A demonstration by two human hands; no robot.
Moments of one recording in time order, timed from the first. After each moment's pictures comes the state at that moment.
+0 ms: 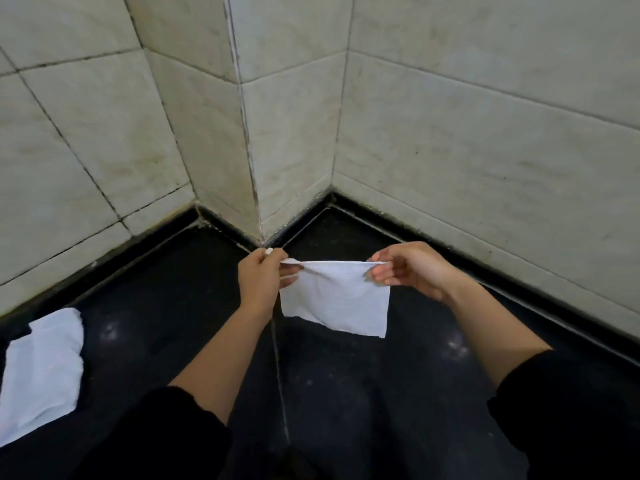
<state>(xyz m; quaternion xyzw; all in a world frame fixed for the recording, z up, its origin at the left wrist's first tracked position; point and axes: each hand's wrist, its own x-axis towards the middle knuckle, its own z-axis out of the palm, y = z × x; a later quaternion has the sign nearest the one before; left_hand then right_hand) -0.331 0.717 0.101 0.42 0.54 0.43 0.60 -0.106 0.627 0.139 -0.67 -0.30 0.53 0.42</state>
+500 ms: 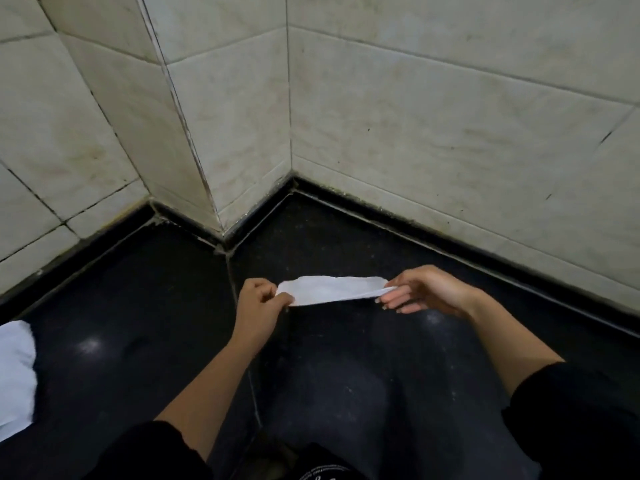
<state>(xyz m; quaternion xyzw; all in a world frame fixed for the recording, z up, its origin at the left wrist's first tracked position) -0.312 0.658 0.045 0.65 0.52 0.26 0.49 -0.041 0.530 0.098 -0.70 -0.26 0.58 0.33</state>
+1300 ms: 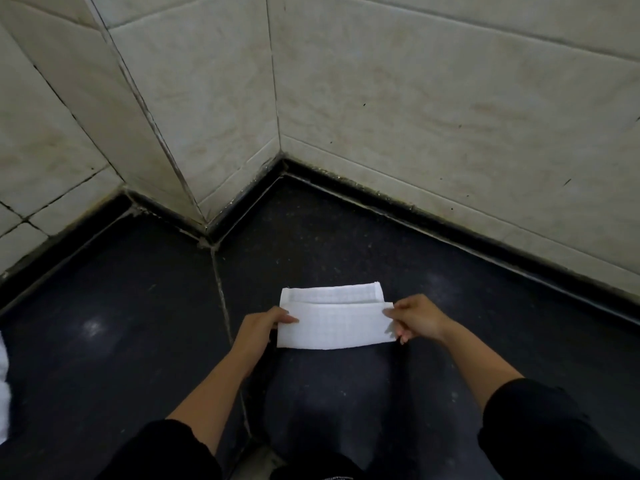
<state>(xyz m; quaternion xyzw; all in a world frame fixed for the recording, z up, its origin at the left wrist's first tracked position) -0.300 0.654 -0.005 0.52 0.54 0.11 0.66 -0.038 0.520 0.008 -0.79 -0.22 0.51 0.28</state>
